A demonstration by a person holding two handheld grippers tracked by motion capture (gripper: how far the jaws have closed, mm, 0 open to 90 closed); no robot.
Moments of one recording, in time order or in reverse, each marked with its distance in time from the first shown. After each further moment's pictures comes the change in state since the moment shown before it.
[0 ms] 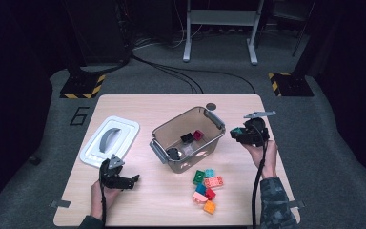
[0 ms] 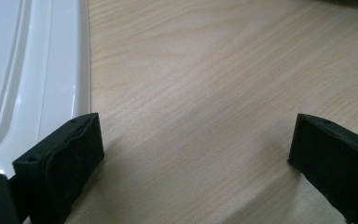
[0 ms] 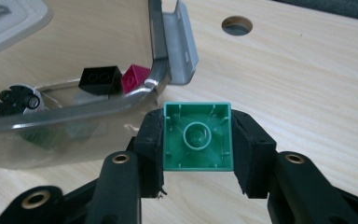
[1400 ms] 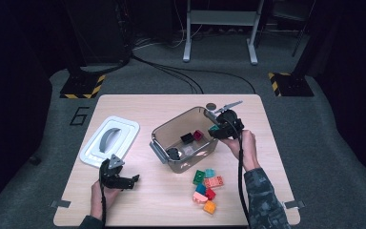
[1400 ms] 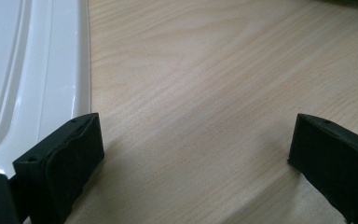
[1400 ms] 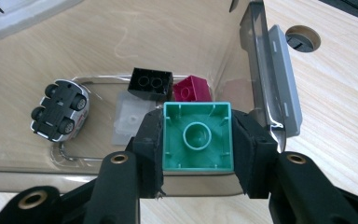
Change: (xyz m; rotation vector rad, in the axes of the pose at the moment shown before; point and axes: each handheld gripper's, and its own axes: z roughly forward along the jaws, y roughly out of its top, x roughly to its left) left arm 0.000 0.000 0.000 -0.001 0.000 0.000; right arm 0.060 0.048 0.031 0.139 0.054 -0.144
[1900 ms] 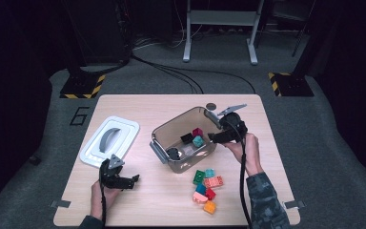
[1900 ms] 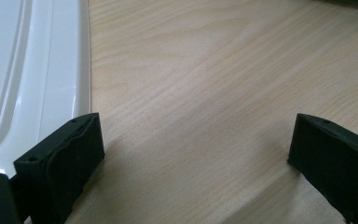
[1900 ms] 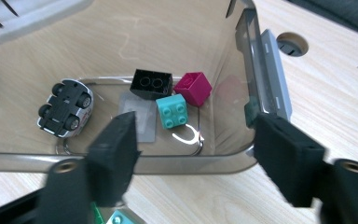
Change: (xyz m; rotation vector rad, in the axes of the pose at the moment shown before) left arm 0.000 0.000 0.000 -0.007 0.001 -0.006; right arm 0.007 -0.009 -0.017 -0.050 -0.027 -0.005
